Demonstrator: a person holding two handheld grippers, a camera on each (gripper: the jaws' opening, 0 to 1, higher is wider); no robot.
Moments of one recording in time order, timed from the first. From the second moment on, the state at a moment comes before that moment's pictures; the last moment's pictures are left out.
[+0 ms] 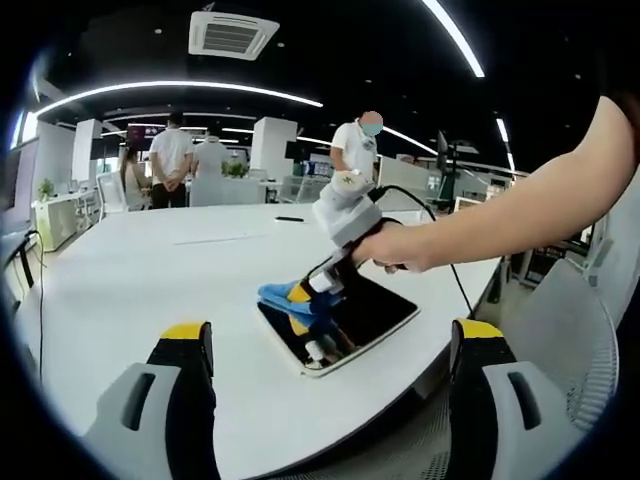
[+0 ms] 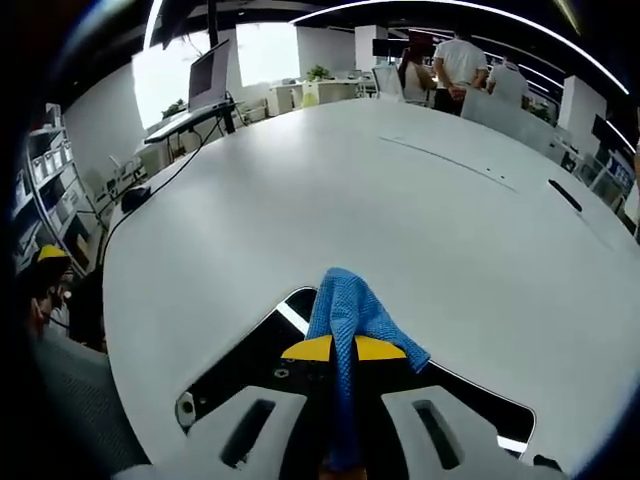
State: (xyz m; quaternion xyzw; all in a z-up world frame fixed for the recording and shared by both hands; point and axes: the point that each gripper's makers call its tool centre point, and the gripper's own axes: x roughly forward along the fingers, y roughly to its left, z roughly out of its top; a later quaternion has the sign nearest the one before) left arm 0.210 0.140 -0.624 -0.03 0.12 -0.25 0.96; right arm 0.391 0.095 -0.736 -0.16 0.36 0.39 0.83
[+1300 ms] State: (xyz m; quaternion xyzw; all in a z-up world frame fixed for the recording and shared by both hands) left arm 0.210 0.139 -0.626 -0.03 0.12 -0.25 0.96; right arm 0.369 0.090 -0.736 -0.12 0.36 0.38 0.84
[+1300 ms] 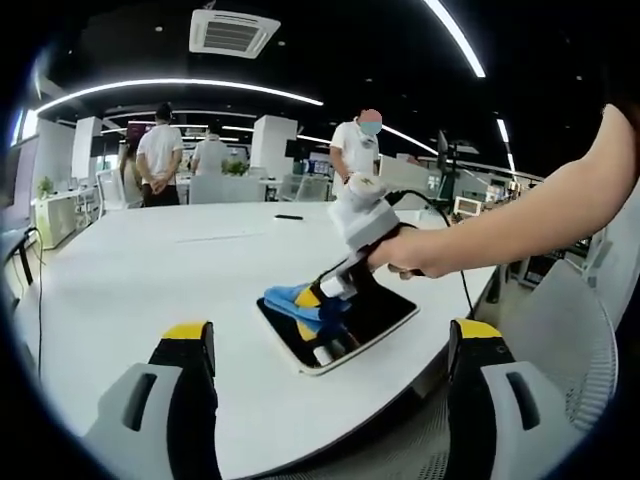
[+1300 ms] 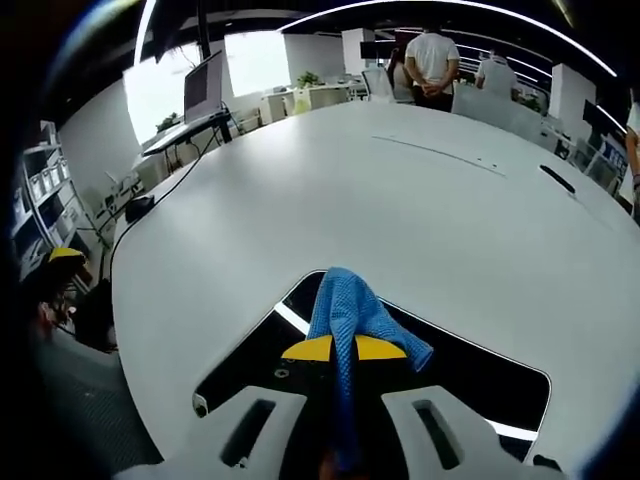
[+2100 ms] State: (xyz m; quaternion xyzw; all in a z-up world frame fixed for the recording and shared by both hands) left arm 0.209 0.140 -0.626 -0.03 0.12 -0.25 0.96; right arm 0.318 0.082 -0.736 -0.12 0.37 0.41 0.82
